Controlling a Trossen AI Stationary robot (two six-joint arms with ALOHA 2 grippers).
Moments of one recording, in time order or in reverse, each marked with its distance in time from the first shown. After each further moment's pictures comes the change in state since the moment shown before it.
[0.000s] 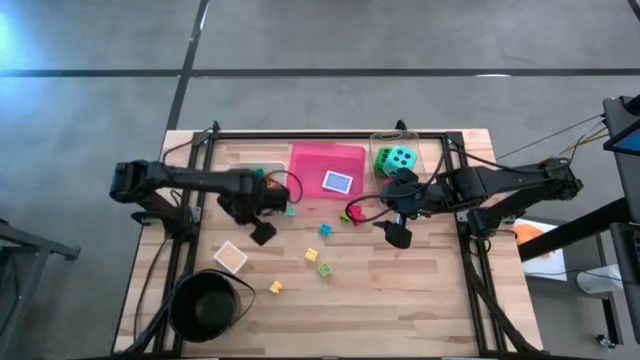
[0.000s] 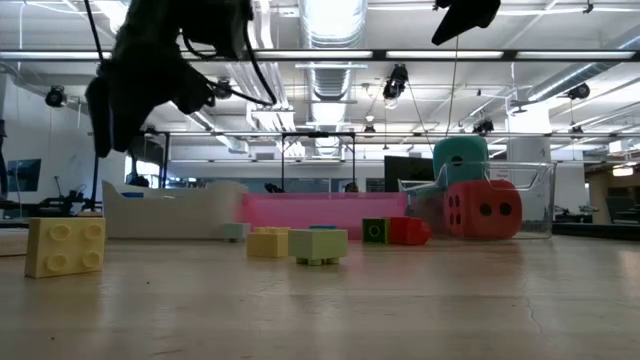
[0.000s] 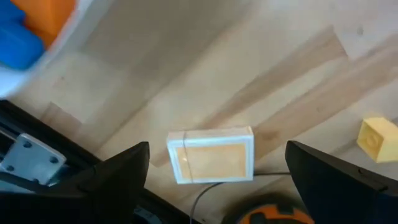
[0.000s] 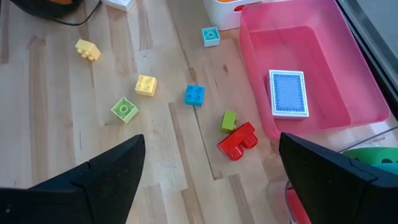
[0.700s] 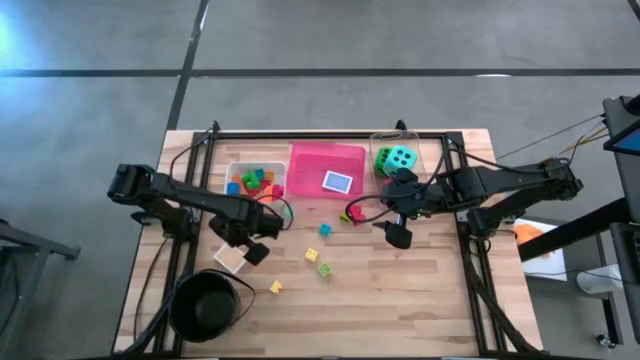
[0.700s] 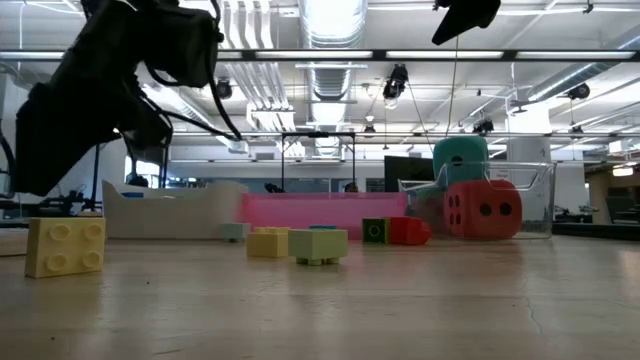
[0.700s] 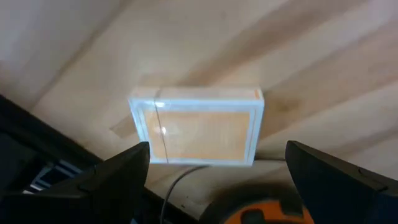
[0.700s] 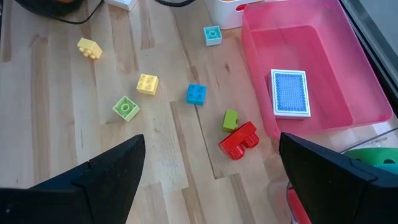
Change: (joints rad) left arm -0.159 0.002 -0.216 0.165 0.130 -0.234; right arm 0.000 0.000 0.000 -0.001 -0.008 -0.003
